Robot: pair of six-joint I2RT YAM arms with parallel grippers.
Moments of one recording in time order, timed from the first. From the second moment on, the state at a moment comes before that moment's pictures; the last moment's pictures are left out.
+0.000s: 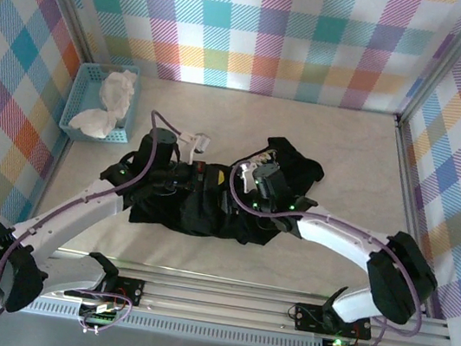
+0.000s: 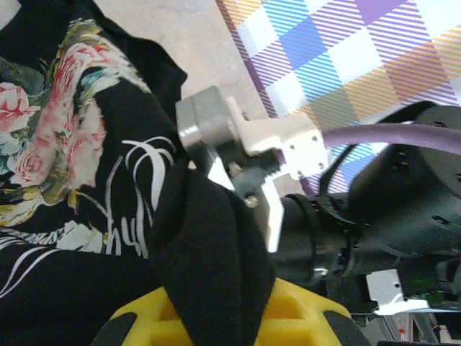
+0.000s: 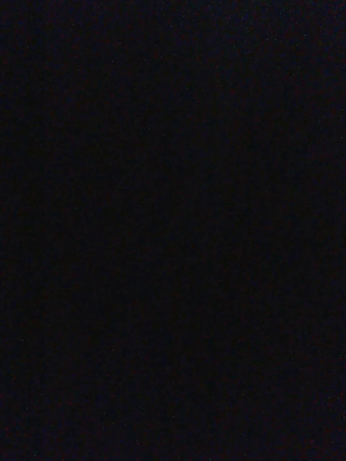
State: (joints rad) left arm -0.54 1.13 0.88 -0.22 0.58 -0.62; right arm 0.81 1.46 0.85 -0.03 -0.18 0.38
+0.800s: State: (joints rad) left arm -0.38 1.11 0.88 -0.31 0.44 -0.59; right arm 0.56 1.18 0.71 0.14 -1.00 0.19
